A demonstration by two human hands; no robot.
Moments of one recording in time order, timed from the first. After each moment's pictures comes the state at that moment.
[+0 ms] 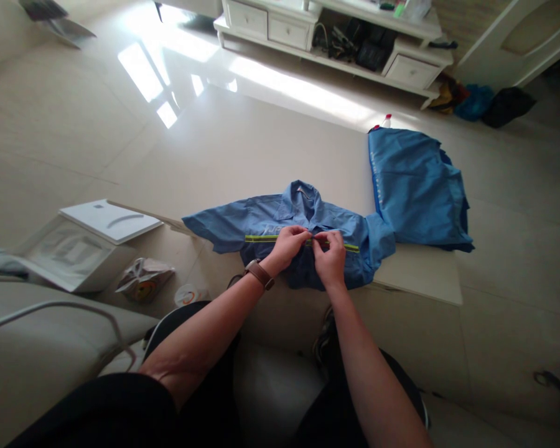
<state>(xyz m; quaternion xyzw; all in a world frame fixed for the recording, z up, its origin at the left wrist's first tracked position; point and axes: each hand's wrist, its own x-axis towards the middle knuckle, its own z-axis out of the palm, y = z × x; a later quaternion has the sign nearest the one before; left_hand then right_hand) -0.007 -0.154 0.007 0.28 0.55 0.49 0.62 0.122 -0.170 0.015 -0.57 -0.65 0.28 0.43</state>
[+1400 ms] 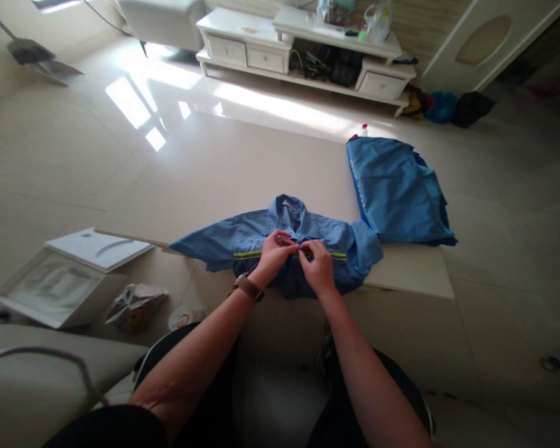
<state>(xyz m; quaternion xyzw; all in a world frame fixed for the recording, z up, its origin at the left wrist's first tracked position) -0.017 -0.155 0.008 0.28 0.54 0.54 0.59 0.123 -0.172 0.016 -0.54 -0.70 0.27 0.39</state>
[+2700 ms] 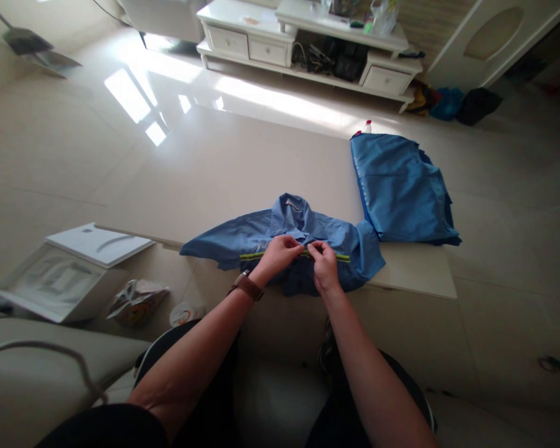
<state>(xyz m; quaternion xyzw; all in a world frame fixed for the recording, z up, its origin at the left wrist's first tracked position) -0.022 -0.155 0.008 0.44 0.57 0.42 0.56 0.118 -0.165 -0.014 -0.59 -0.38 0.50 0.51</state>
